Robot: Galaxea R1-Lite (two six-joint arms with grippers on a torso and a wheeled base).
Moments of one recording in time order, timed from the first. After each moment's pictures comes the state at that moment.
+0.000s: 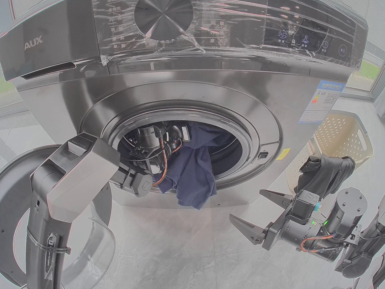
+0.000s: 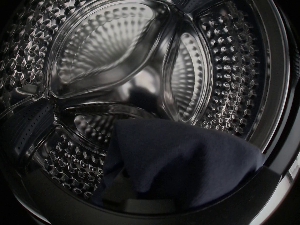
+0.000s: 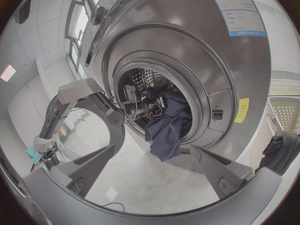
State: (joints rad) left arm -0.48 2.43 -1.50 -1.10 0.14 -0.11; right arm 0.79 1.79 -0.17 -1.54 -0.06 0.11
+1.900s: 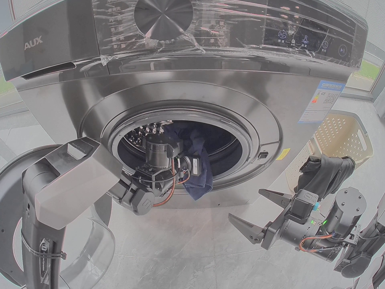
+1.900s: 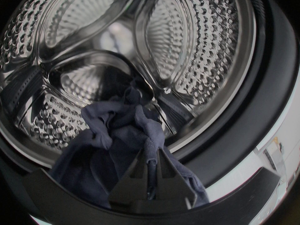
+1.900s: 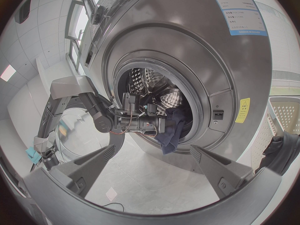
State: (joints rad) left arm -0.55 2.35 -1.27 -0.92 0.06 -0.13; right arm 0.79 1.80 -0.18 -1.54 -0.06 0.11
